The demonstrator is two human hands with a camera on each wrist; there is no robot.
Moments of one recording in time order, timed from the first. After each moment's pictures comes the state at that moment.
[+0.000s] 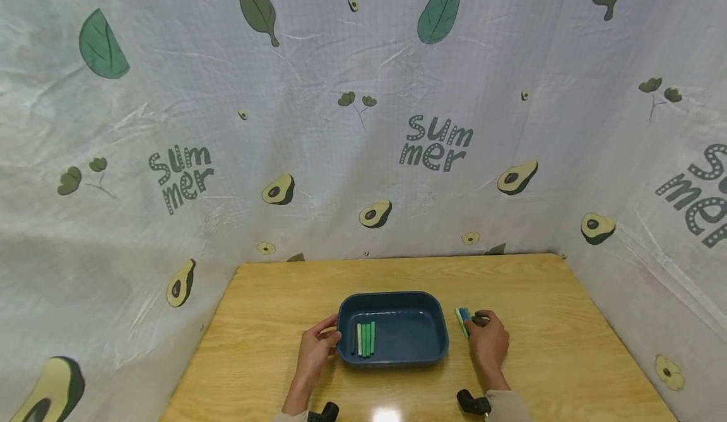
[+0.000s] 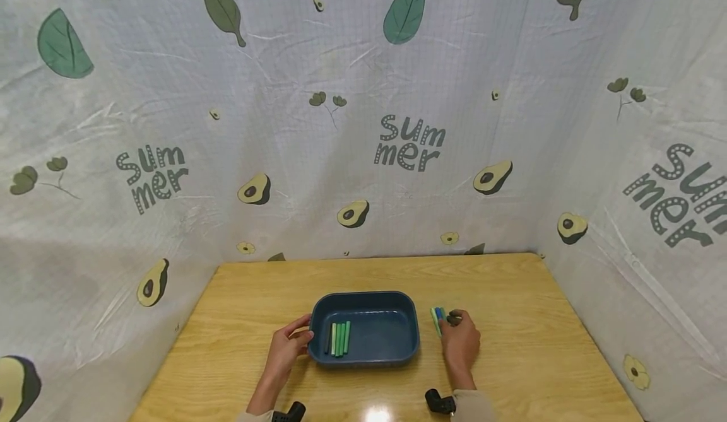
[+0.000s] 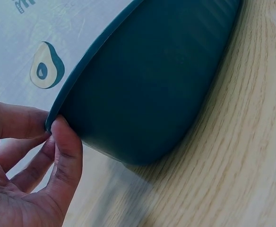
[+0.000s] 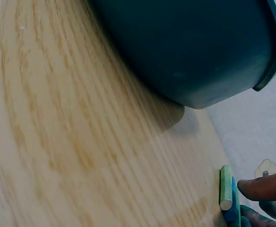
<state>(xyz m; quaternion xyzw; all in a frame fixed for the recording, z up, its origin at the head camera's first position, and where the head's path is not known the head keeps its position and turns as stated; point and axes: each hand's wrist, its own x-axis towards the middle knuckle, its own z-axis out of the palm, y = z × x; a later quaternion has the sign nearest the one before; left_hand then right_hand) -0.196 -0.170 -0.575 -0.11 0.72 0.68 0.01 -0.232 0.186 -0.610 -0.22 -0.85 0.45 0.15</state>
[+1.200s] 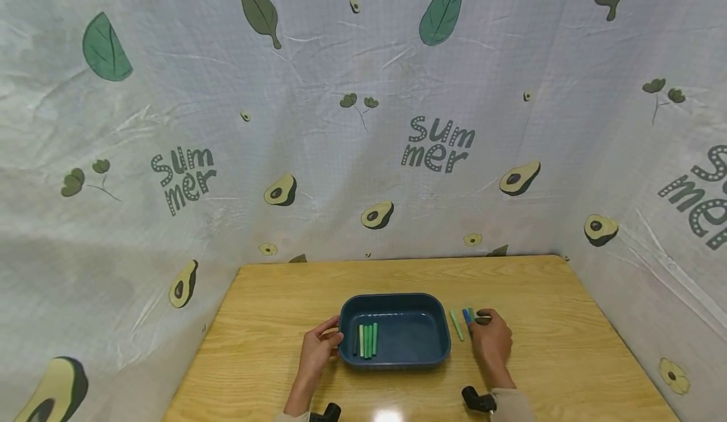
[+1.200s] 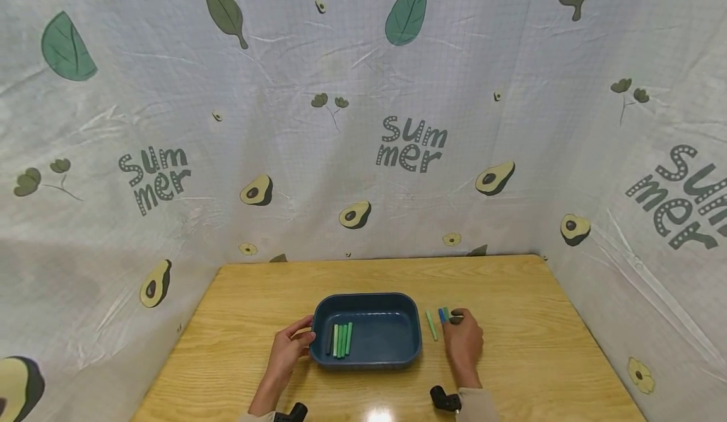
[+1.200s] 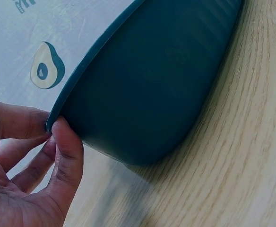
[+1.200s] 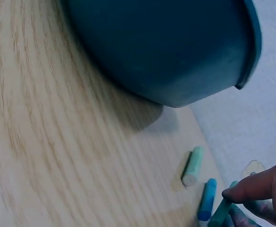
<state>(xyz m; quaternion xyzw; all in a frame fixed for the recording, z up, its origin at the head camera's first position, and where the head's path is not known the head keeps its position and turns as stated) -0.196 -0.170 -0.573 -0.11 0.72 0.68 0.02 -0.232 0.193 -0.597 -0.19 -0.87 0.44 0.12</state>
